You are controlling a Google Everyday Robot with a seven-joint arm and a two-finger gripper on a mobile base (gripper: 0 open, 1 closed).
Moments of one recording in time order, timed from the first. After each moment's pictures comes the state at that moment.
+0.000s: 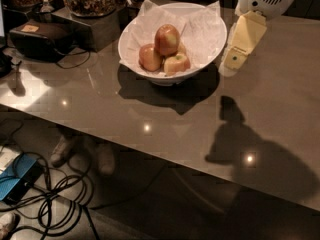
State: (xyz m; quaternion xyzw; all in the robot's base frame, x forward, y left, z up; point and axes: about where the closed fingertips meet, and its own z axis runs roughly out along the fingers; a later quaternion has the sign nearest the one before) arm 0.534 -0.157 1.001 -0.56 0.81 0.02 0.17
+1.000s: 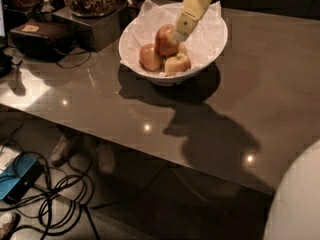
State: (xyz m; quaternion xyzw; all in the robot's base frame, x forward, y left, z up) arm 0.605 -0.085 1.030 -0.54 0.81 0.03 0.20
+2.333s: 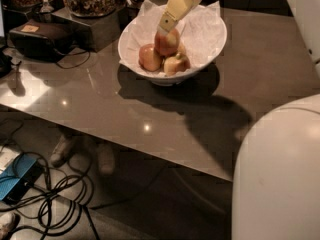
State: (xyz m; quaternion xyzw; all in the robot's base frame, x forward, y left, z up) arm 0.656 -0.056 1.009 -0.48 0.84 0.10 0.23
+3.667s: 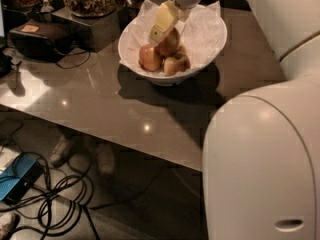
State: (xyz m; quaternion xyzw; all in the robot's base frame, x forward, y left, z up) arm 0.685 -0.037 0.965 -0.47 0.86 0.09 0.19
